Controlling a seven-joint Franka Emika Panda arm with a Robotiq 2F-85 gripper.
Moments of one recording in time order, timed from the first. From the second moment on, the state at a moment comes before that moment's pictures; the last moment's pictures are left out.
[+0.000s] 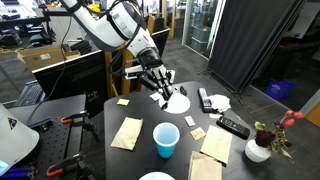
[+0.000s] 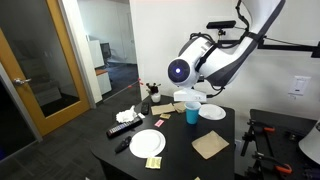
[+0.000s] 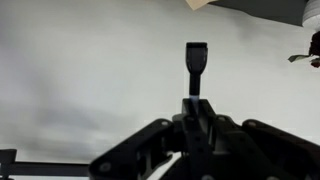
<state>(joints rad) 0.17 0.27 0.02 -2.25 -1.22 1.88 2.36</state>
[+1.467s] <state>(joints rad) 0.16 0.49 0.02 -2.20 -1.27 1.79 2.58</state>
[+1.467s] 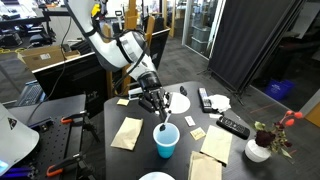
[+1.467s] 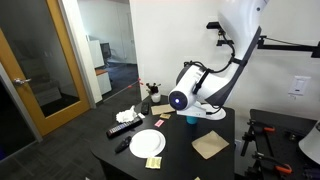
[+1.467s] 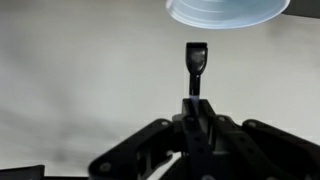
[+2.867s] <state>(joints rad) 0.15 0.66 0.03 -2.10 -1.26 1.79 2.58</state>
